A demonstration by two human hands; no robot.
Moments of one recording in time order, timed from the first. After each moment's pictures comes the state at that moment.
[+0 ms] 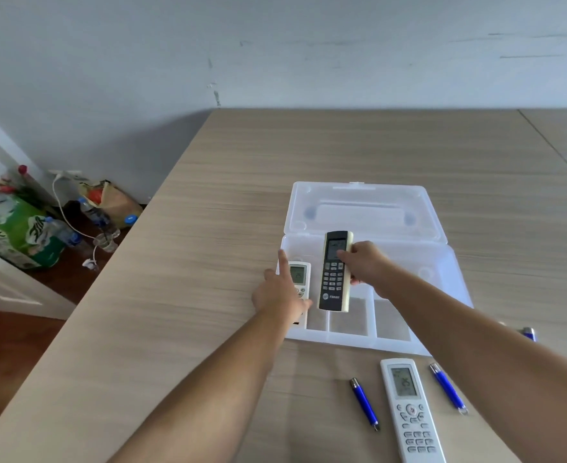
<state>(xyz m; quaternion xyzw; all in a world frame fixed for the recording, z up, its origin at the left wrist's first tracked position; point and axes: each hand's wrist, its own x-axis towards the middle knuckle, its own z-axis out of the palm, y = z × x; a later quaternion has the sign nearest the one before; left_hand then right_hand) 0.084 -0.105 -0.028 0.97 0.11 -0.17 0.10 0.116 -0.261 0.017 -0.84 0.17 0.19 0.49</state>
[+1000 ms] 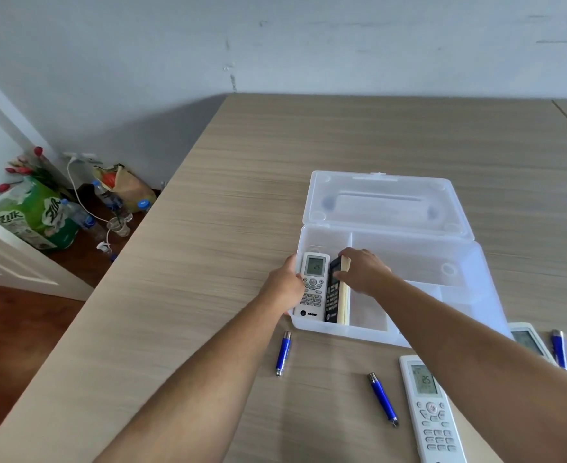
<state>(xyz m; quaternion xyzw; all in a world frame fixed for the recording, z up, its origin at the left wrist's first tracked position) 0.081 -0.074 -0.010 0.89 0.13 -0.21 0.38 0.119 -0.233 -0.024 -0.95 0.04 0.21 0.22</state>
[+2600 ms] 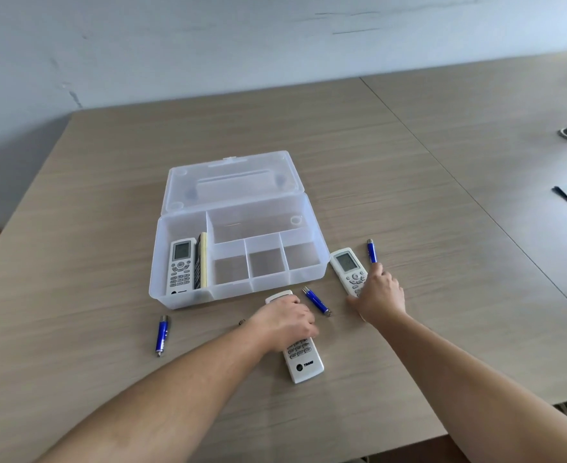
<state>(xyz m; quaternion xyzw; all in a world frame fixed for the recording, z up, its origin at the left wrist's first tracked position) -0.042 -0.254 -0.039 0.75 -0.63 -0.12 -0.19 -0.084 -0.446 -0.061 -0.92 0.34 0.09 0.18</state>
